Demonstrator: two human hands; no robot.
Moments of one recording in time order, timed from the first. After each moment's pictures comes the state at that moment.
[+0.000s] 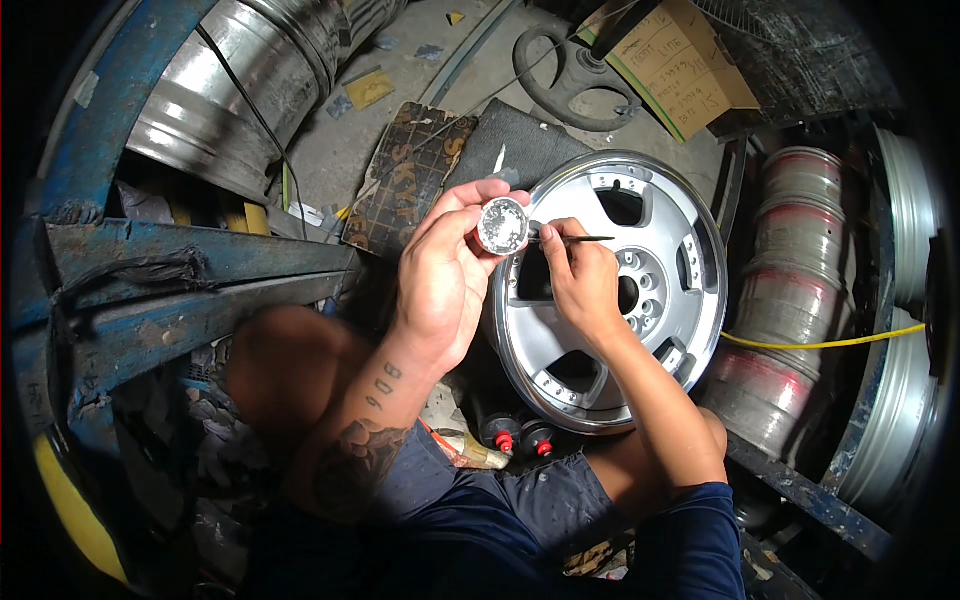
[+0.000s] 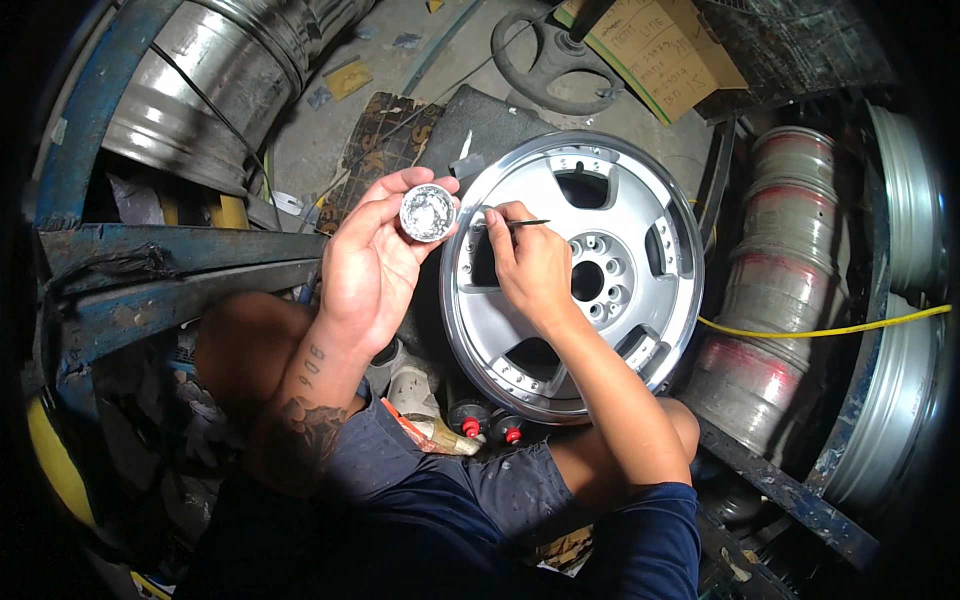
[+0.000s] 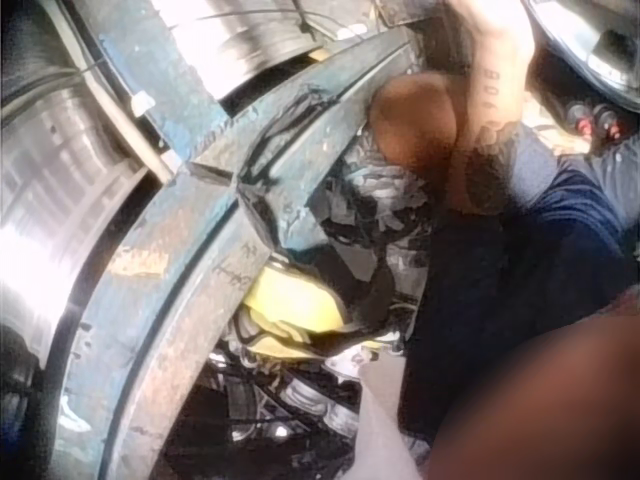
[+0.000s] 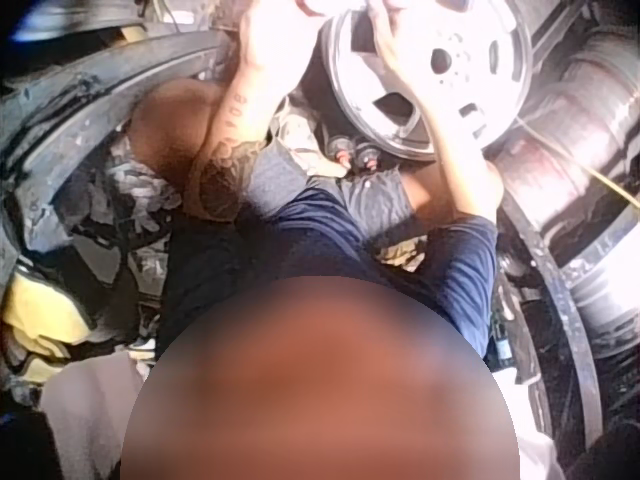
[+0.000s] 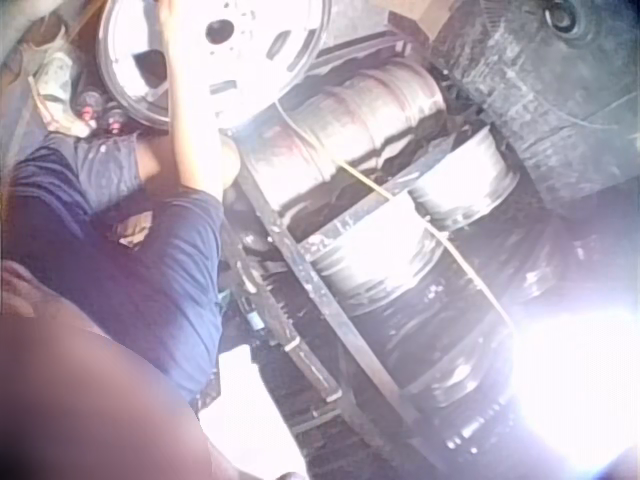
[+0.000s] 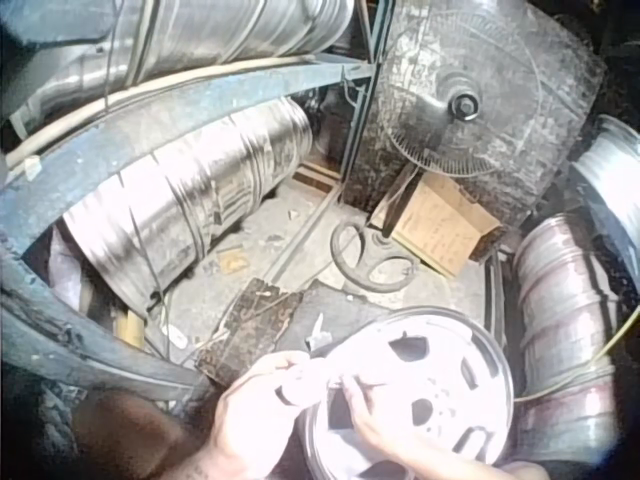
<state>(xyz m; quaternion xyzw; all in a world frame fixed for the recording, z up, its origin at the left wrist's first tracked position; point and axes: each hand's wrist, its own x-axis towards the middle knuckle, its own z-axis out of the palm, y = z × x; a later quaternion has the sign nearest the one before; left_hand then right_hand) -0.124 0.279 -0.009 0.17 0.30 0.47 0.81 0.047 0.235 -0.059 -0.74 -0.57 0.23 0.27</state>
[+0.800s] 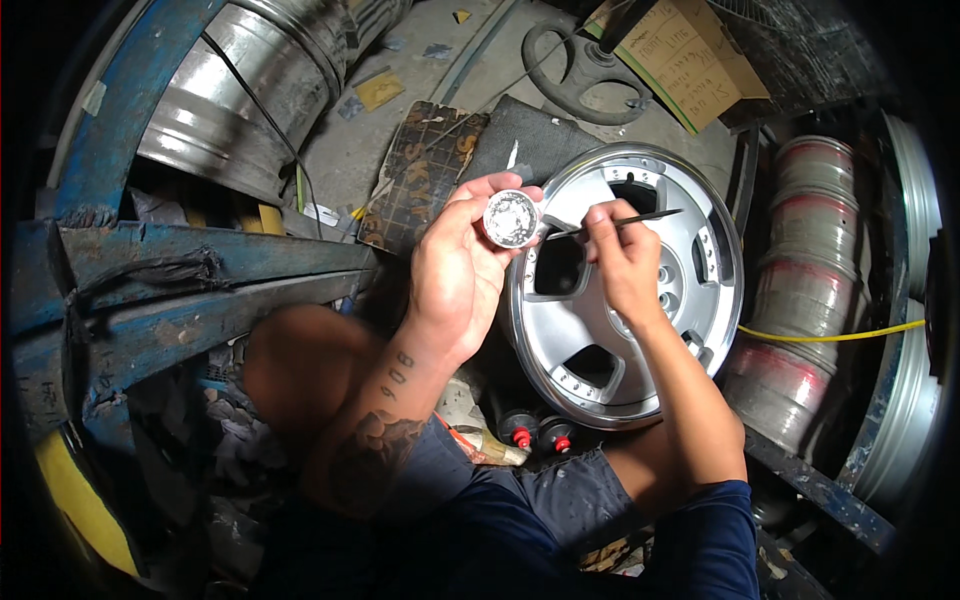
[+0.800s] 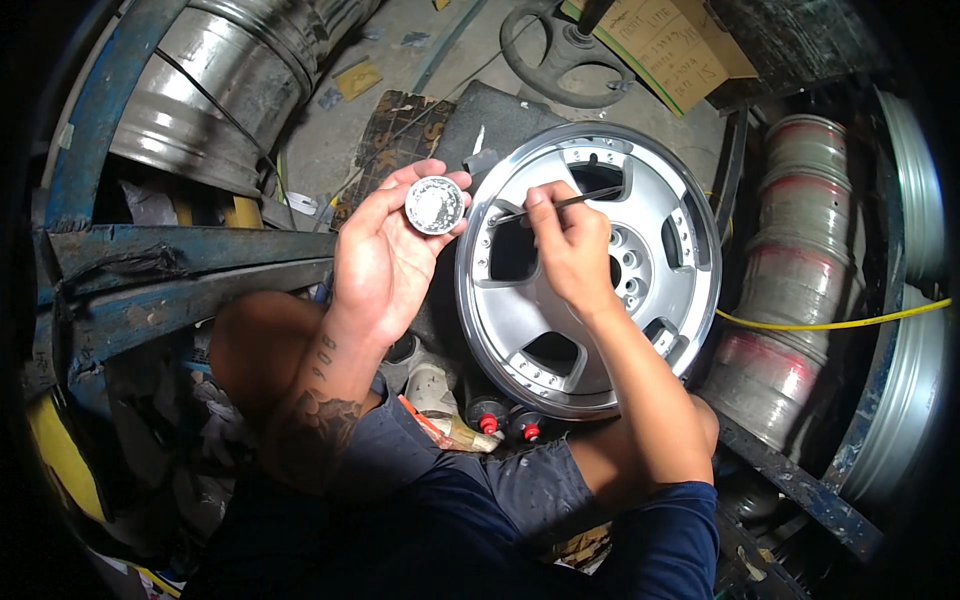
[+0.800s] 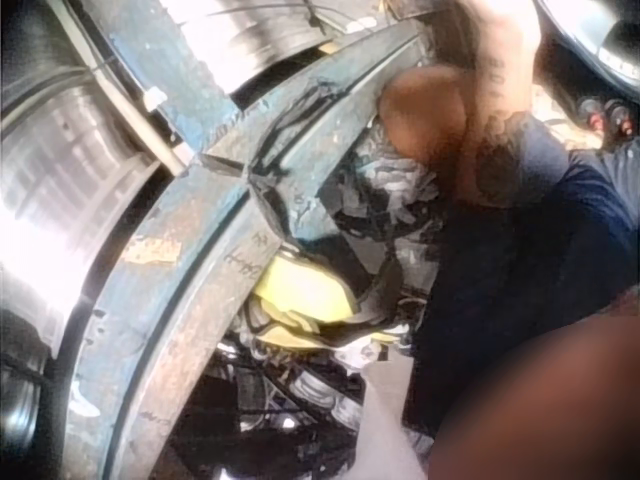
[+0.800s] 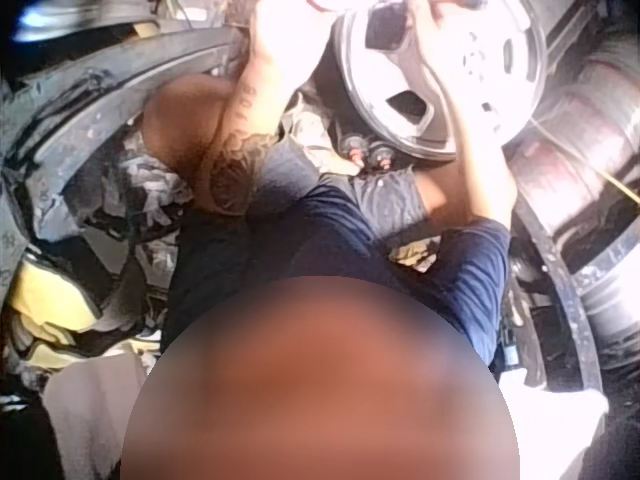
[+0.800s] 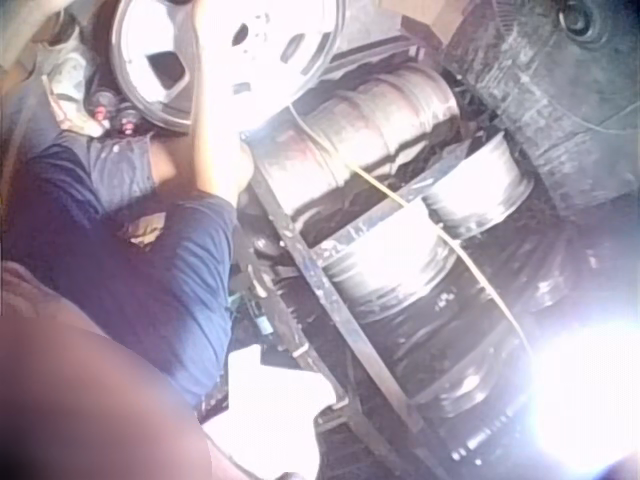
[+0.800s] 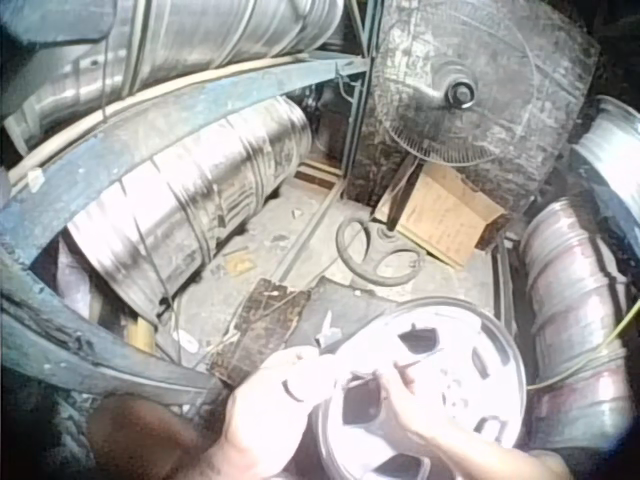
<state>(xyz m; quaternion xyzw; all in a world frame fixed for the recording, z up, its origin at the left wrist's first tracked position) -0.123 0.283 -0.013 0.14 0.28 0.46 0.83 0.069 0.236 -0.051 -0.67 -0.48 0.35 0.45</state>
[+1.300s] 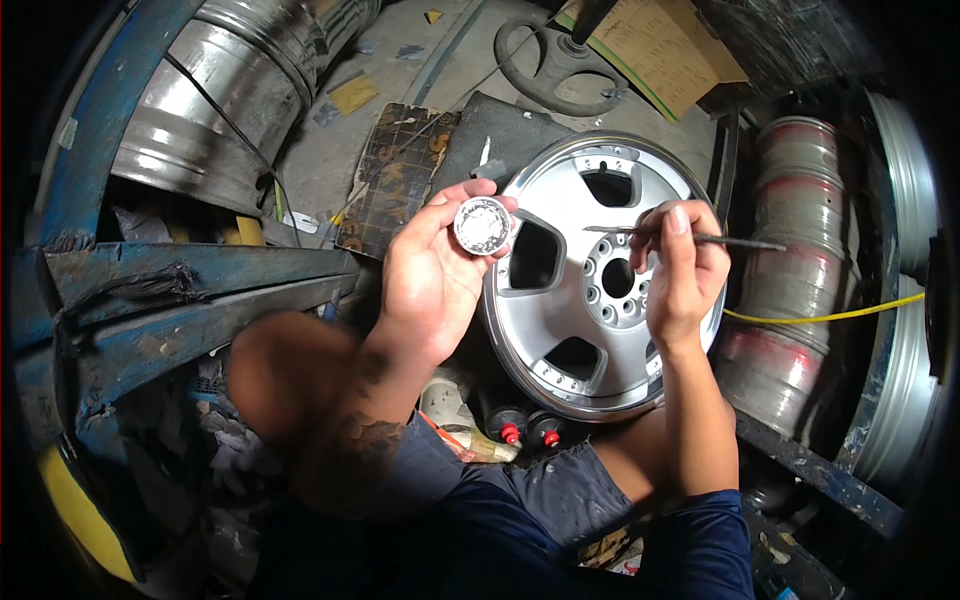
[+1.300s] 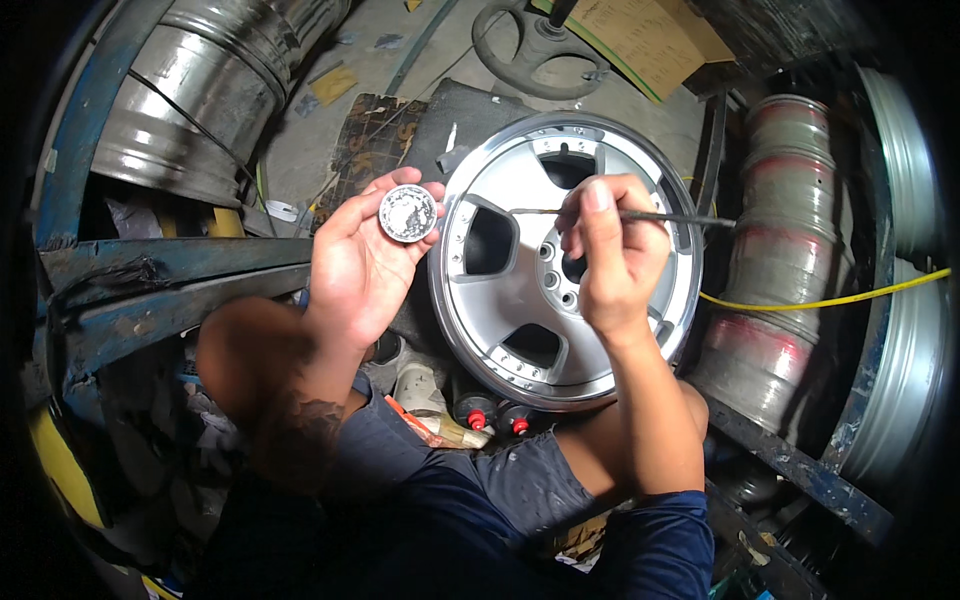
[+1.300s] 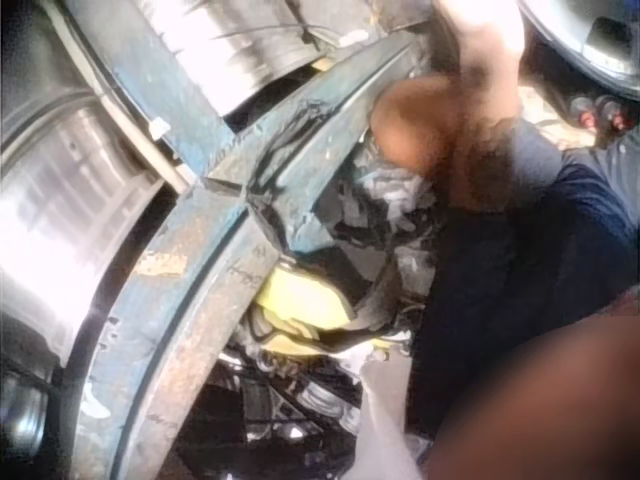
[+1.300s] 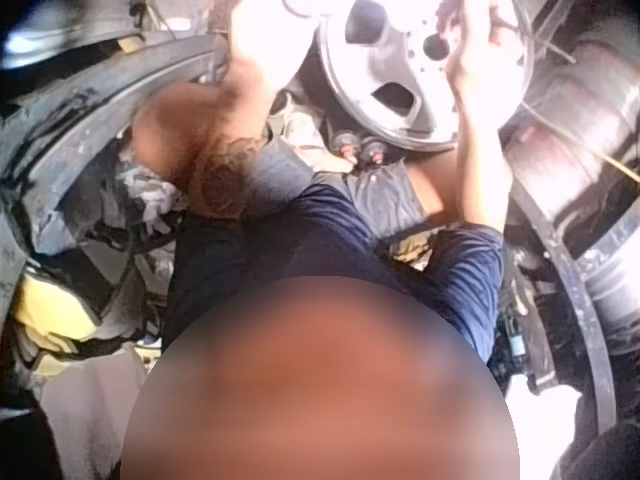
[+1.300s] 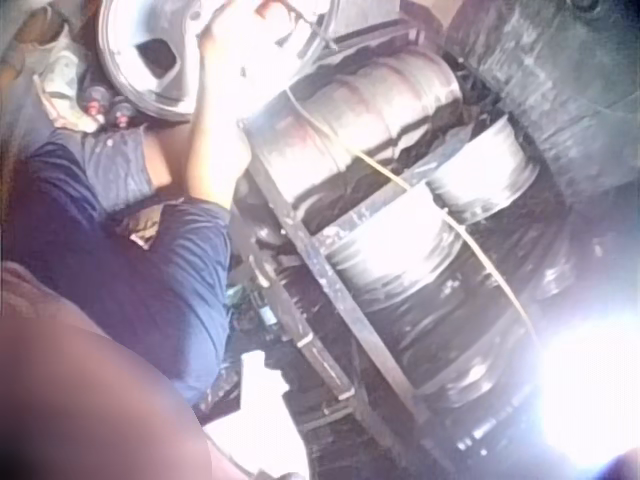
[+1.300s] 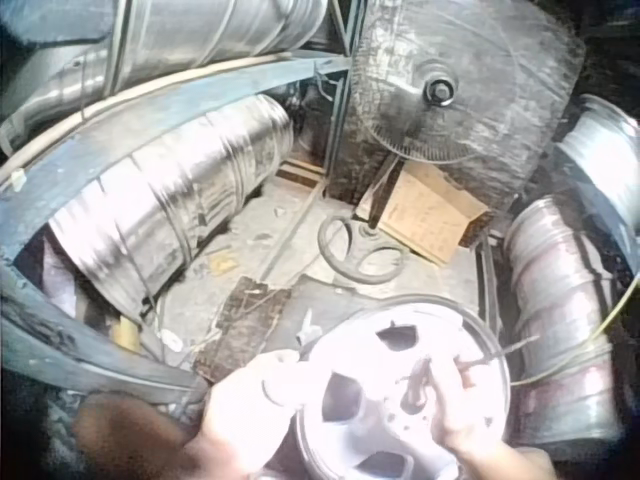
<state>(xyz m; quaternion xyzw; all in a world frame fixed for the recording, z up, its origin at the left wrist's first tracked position) -0.124 0.279 -0.019 0.10 0.25 0.43 0.86 0.083 0.211 0.023 -0.55 -0.46 0.31 0.62</state>
